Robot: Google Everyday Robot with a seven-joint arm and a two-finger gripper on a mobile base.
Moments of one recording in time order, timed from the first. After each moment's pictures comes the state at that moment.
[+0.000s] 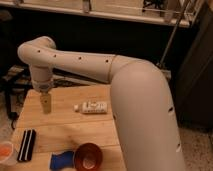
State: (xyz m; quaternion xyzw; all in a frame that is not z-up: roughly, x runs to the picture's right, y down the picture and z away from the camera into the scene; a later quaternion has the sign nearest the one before) arm -0.285 0.050 0.665 -0.37 -0.18 -0.15 0.90
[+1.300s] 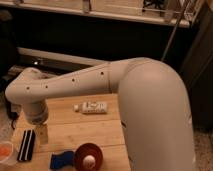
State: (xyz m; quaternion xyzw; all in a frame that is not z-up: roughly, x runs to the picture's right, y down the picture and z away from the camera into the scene) arm -0.285 0.190 0.638 -0.37 -0.12 -0.15 0.91
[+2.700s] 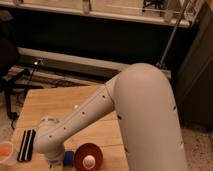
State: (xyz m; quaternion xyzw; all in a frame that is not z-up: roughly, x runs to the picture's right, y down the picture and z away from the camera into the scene) arm -0.228 0.349 0.688 -0.40 -0.08 -0.09 0.91
